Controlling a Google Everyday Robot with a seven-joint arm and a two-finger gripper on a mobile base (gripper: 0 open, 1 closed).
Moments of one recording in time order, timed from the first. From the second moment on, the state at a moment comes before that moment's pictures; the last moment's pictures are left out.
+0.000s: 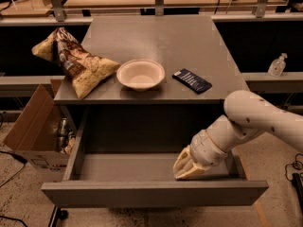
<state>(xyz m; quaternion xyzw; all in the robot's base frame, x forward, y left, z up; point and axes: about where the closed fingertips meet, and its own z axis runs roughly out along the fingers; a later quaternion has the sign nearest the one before) 0.427 -0.087 0.667 -0.74 0.57 0.29 0.19</state>
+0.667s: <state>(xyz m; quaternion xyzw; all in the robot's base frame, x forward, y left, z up) 0.430 -0.106 0.720 -0.73 0.58 0.24 0.29</state>
